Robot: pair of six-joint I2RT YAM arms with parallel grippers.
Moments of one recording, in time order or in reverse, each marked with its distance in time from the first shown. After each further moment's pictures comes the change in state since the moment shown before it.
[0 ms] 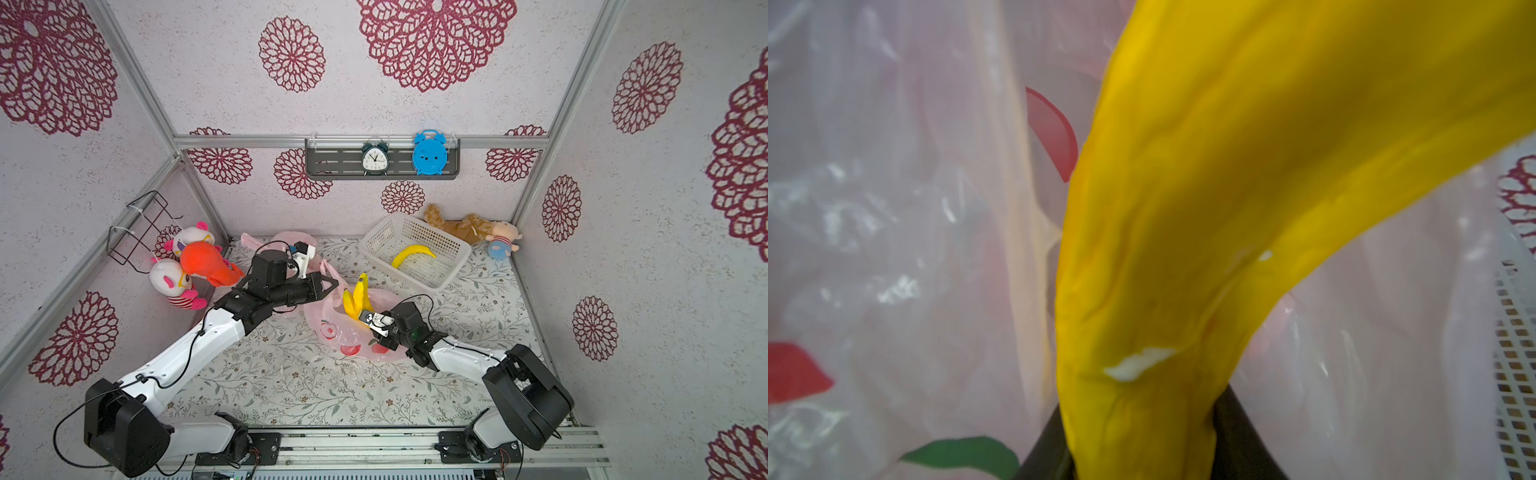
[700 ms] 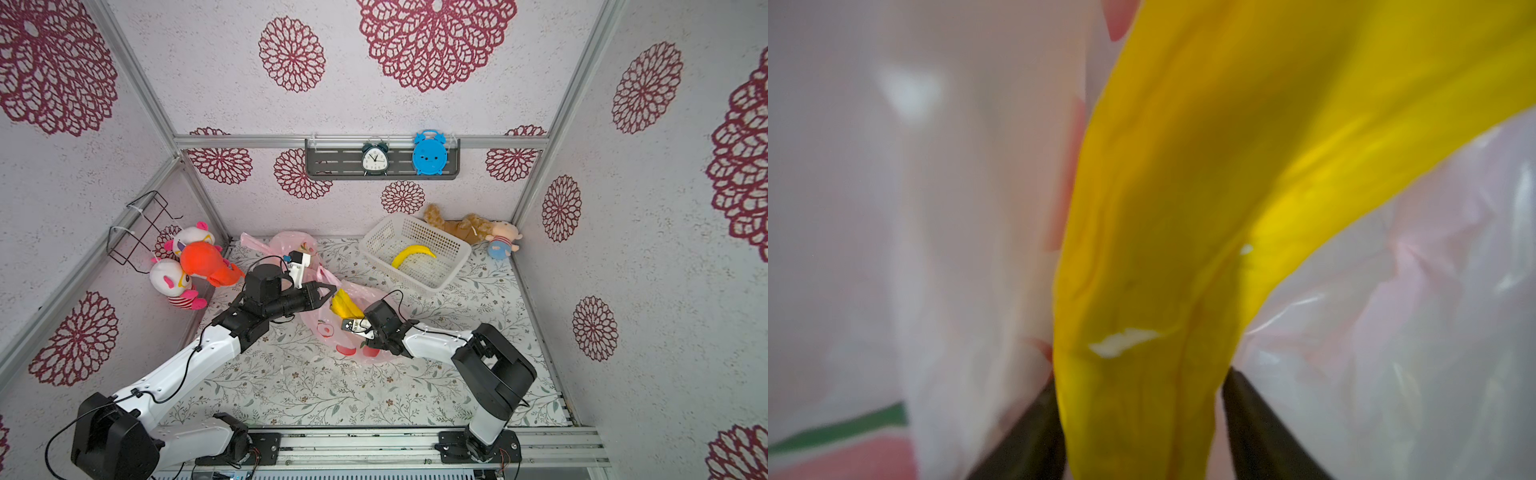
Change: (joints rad) left arm -0.001 -0.089 -0.189 0.178 -0.012 -0.022; right arm 0.114 0.211 0.254 -0.311 0.261 -0.159
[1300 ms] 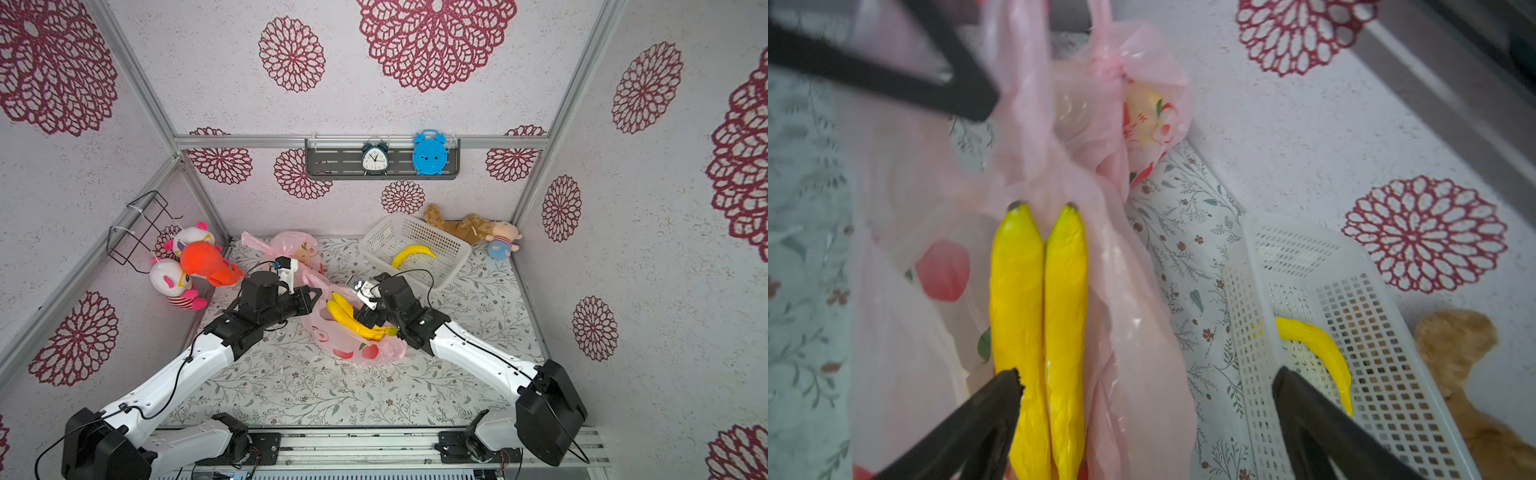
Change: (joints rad) left arm -0.016 -0.064 -0.016 -0.119 -0.235 0.055; right arm -0.094 -0.306 0.147 -0.016 -0.100 0.417
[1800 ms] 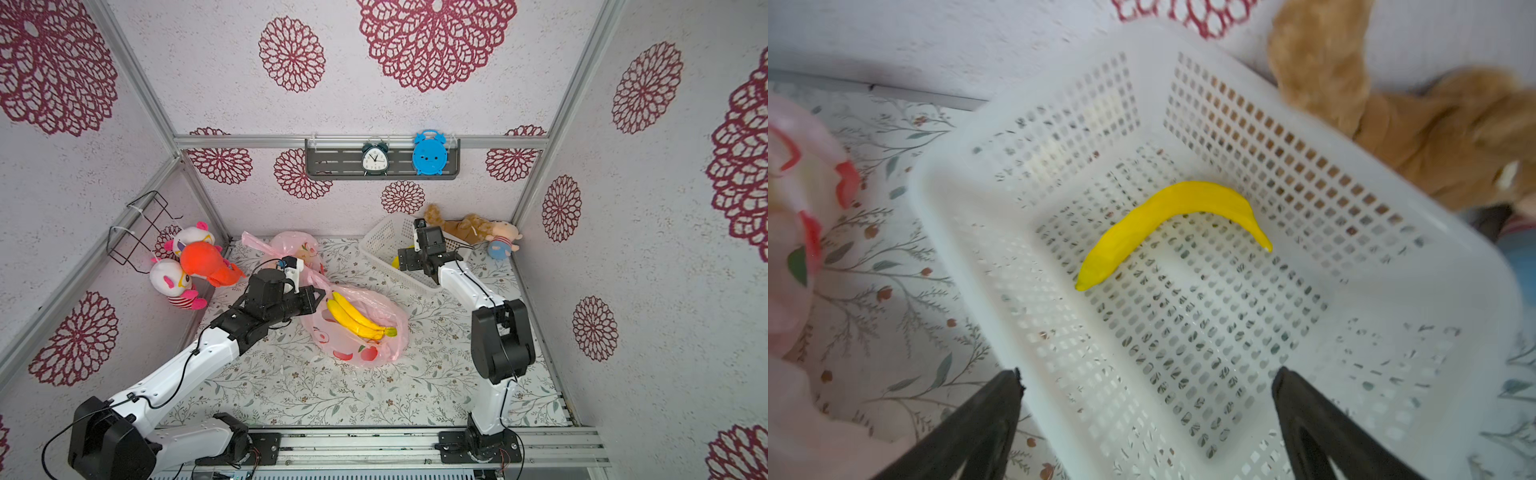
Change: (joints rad) left arm -0.012 0.050 0.034 -0.024 -0.002 0.016; right arm -0.452 0.523 0.468 -0.238 -0.041 0.472
